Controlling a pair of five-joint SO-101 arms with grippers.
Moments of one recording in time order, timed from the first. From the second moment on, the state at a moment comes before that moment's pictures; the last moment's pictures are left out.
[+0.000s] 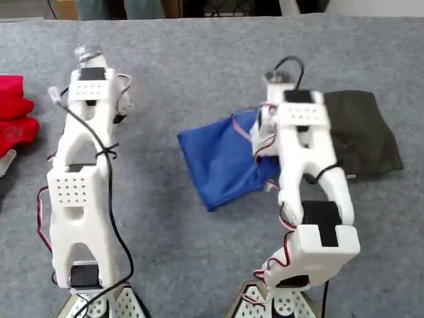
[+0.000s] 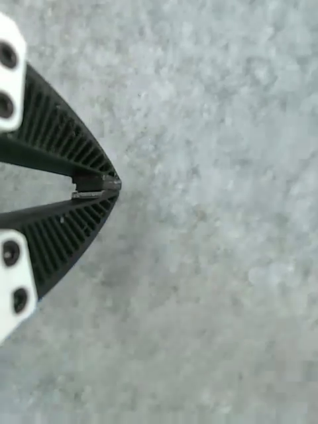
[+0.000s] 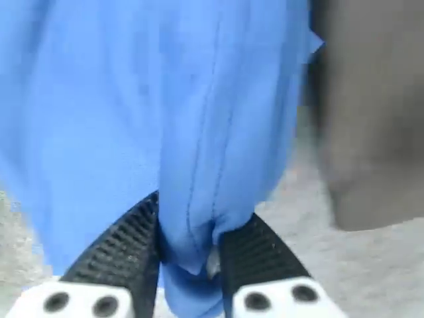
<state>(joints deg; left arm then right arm) -8.1 47.5 -40.1 75.5 22.4 1.4 9.0 3.9 83.6 4.1</state>
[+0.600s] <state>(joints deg) -7.4 49.5 -41.9 75.9 22.6 8.4 9.0 -20.0 88.7 30.5</state>
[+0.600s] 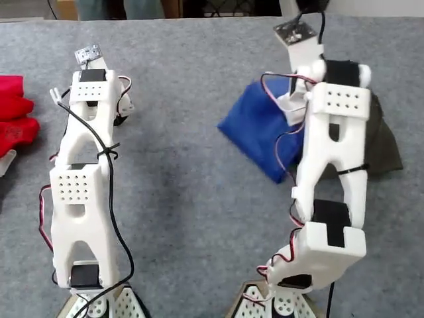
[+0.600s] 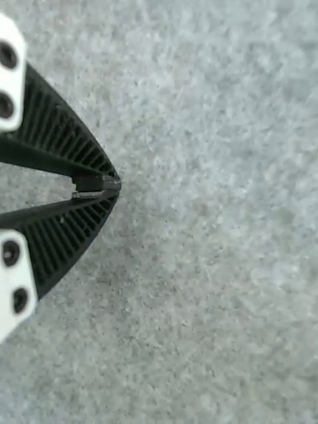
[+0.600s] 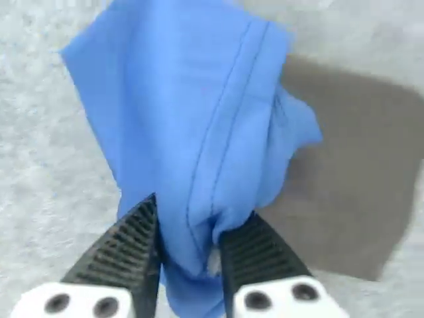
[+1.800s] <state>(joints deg) -7.4 49.5 -41.9 75.9 22.6 32.6 24.6 -28.7 76.5 41.1</state>
